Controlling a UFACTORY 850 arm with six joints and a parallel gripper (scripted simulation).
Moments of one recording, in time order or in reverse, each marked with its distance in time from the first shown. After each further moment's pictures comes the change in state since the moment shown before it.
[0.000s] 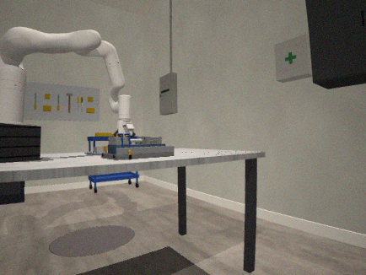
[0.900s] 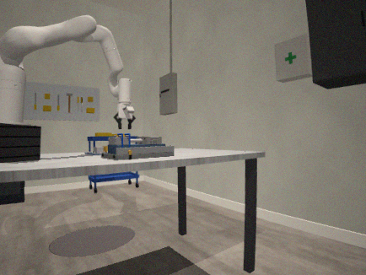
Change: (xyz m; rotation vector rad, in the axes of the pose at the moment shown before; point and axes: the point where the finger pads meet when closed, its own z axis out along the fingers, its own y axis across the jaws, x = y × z) arm 0.000 -0.001 -0.110 0.001 0.000 0.000
